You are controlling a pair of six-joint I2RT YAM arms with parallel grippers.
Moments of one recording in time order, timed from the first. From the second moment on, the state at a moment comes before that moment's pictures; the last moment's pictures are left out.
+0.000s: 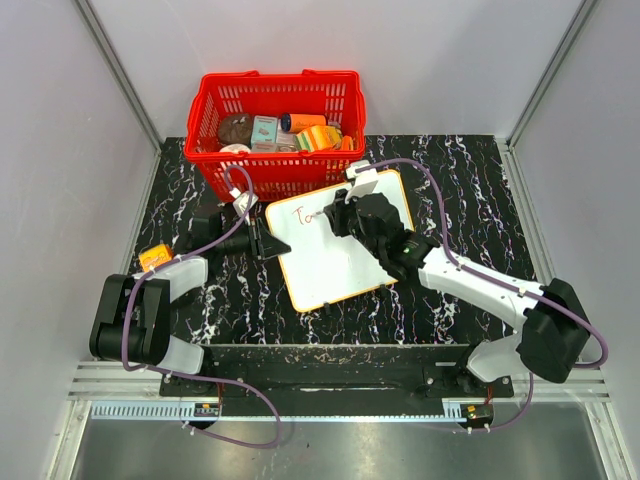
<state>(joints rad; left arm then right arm) -0.13 1.44 0.59 0.35 0.96 -0.36 0.85 1.40 1.04 0.12 0.30 0.32</state>
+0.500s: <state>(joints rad) -0.13 1.44 0.59 0.35 0.96 -0.36 0.85 1.40 1.04 0.13 0.27 0.32</state>
